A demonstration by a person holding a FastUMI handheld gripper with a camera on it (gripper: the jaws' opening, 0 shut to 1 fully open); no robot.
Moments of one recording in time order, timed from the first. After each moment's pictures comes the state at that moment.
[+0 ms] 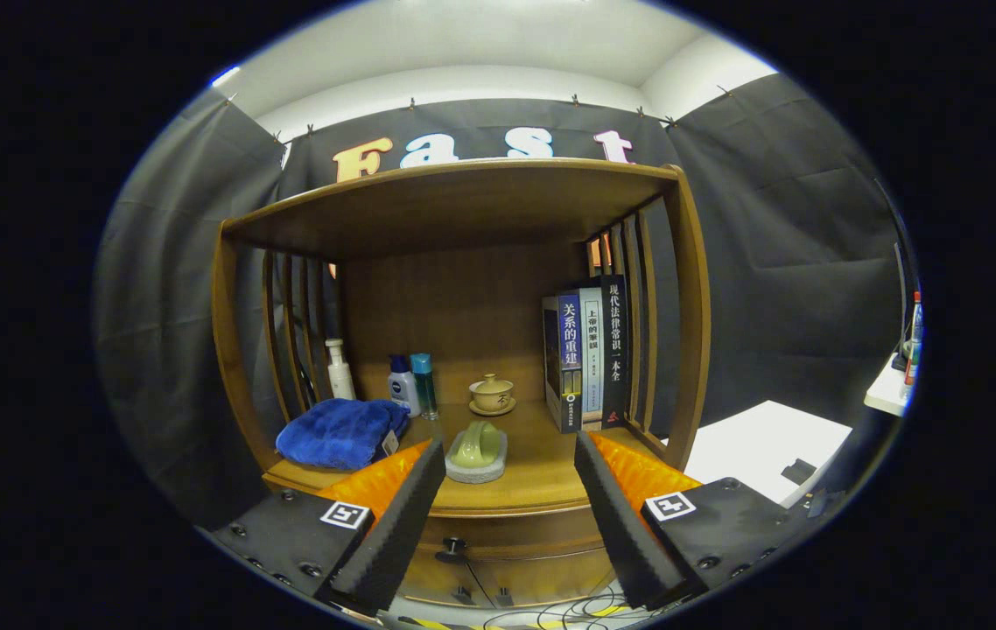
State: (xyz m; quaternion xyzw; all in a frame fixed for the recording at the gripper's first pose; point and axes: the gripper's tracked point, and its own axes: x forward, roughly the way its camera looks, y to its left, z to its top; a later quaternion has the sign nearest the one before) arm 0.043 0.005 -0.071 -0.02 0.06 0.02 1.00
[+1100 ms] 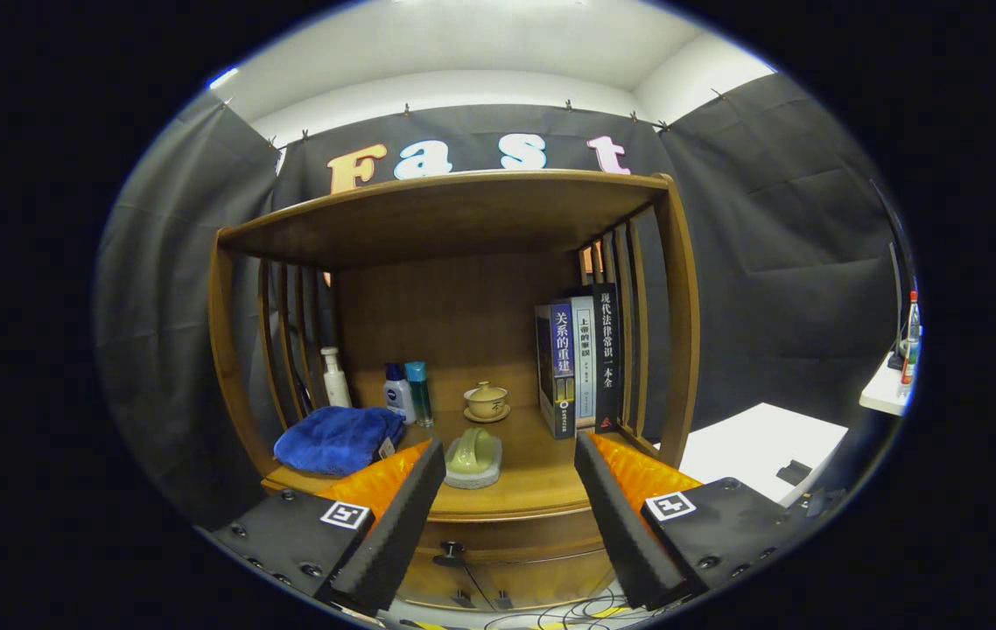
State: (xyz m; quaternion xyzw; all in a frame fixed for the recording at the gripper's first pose) arm 0.040 0.002 -0.058 -0.02 0.05 0.01 1.00
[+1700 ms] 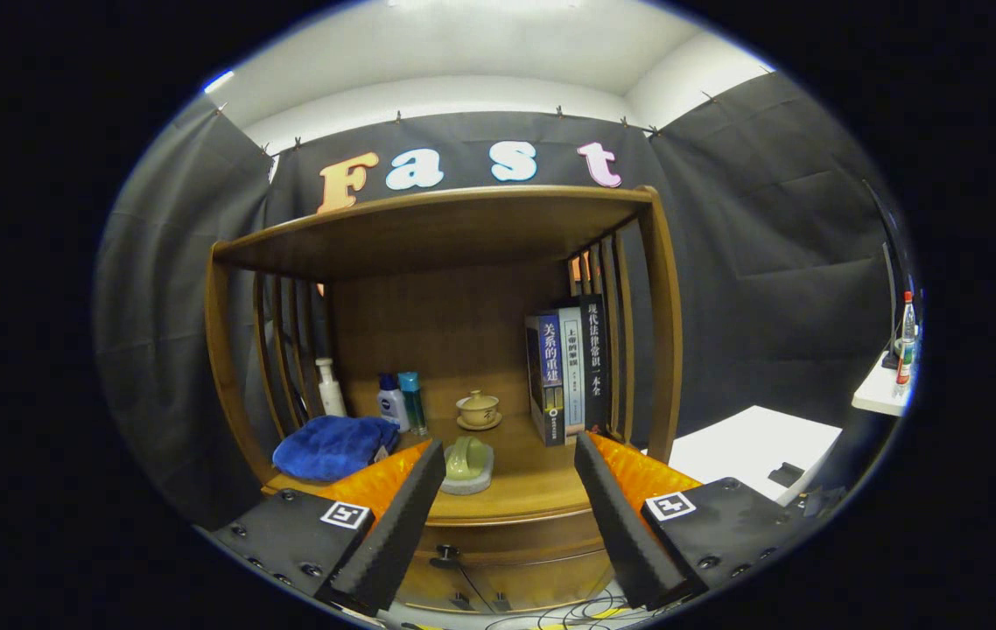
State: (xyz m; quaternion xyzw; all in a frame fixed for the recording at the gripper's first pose) arm 0.031 -0.010 -0.036 -0.02 0.03 0.00 1.00
